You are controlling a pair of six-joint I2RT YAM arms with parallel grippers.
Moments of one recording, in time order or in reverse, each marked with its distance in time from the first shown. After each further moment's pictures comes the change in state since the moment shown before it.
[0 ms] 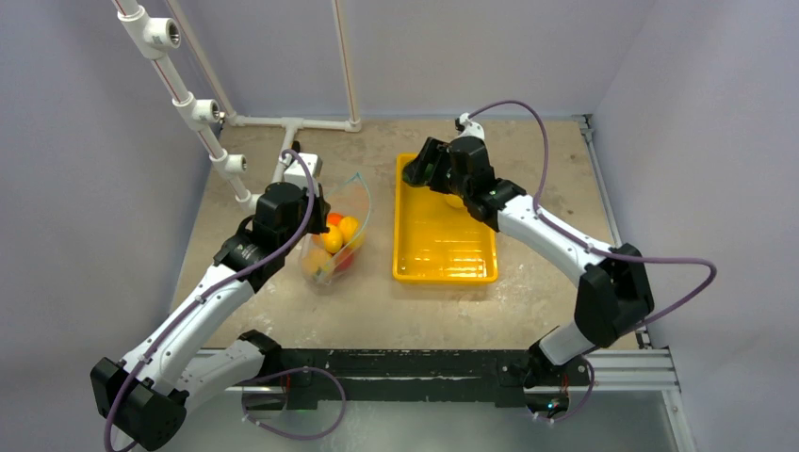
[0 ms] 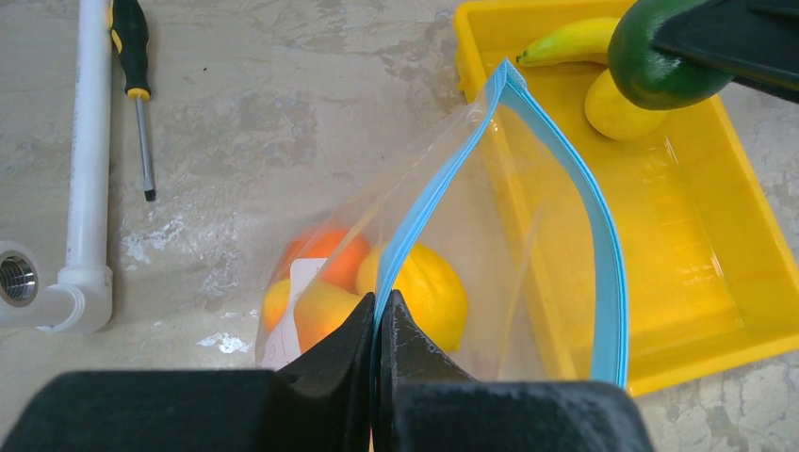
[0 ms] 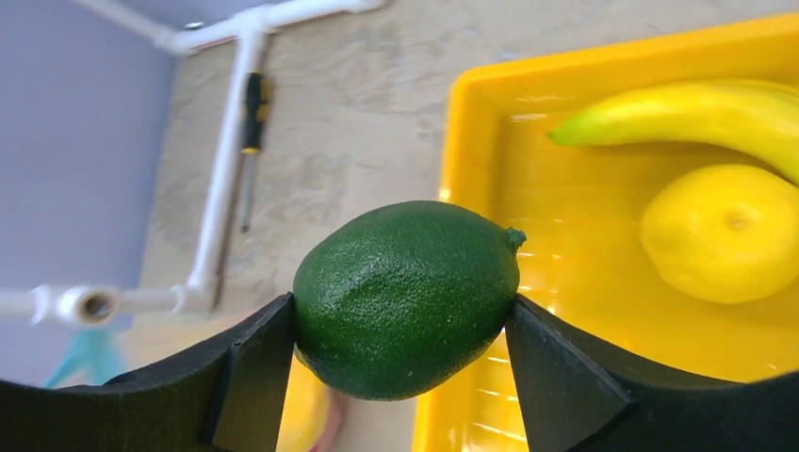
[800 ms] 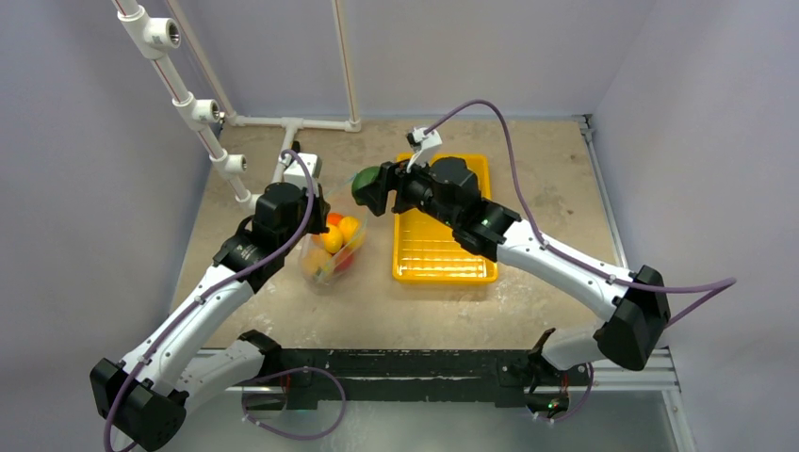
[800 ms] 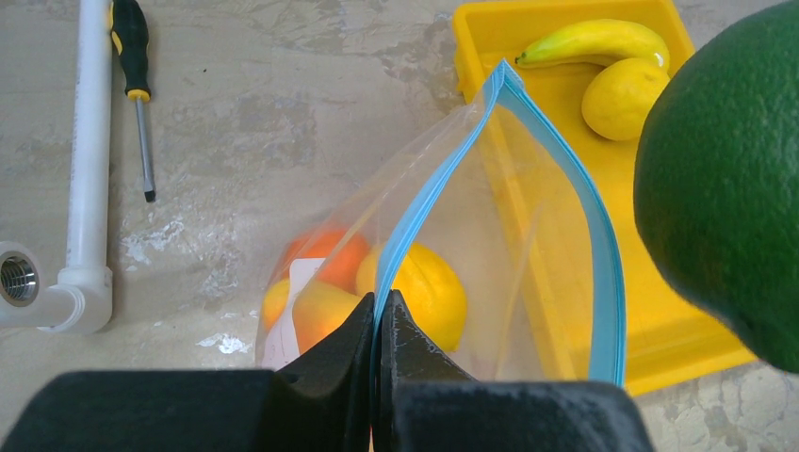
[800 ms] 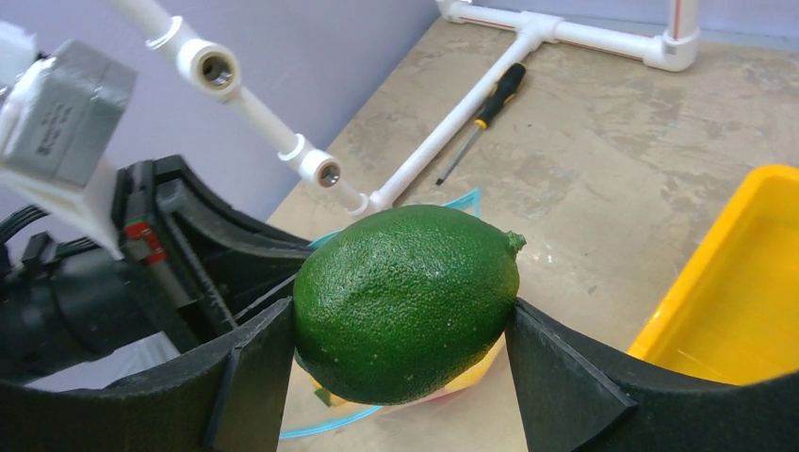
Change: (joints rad) left arm 0.000 -0.004 0.000 0.000 0.001 0.000; right arm 0.278 -0.174 -0.011 0.150 -0.130 -0.248
